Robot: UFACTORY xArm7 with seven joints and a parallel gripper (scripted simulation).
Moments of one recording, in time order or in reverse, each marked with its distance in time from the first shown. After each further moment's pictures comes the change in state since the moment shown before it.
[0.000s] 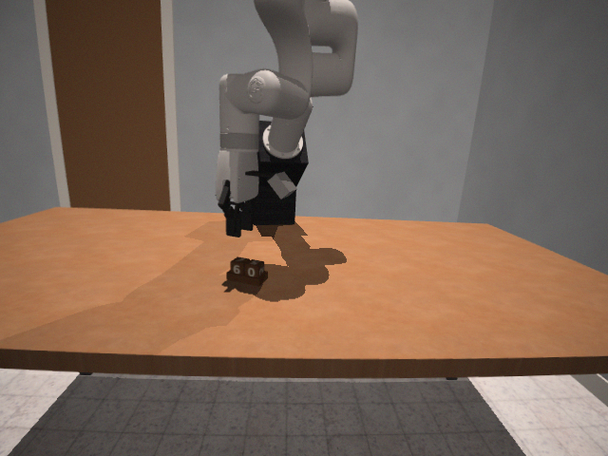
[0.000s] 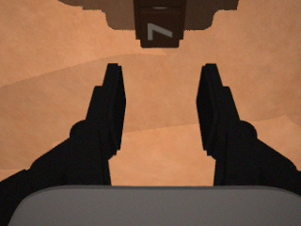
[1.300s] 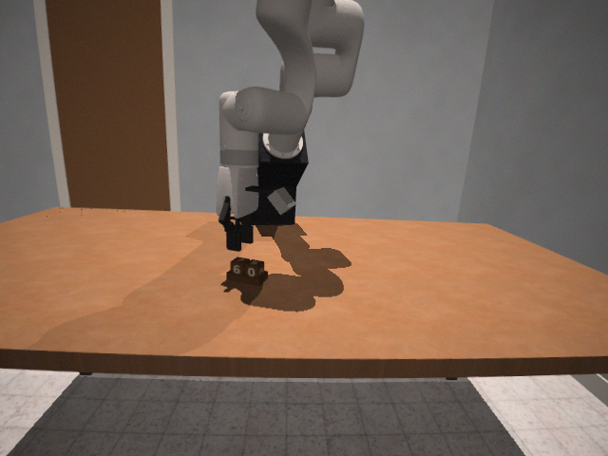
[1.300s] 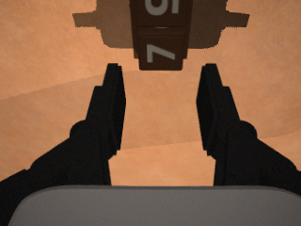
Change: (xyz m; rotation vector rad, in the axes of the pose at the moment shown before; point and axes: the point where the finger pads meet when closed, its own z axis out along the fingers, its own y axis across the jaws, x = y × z) arm 0.000 0.000 0.030 0.004 0.002 0.000
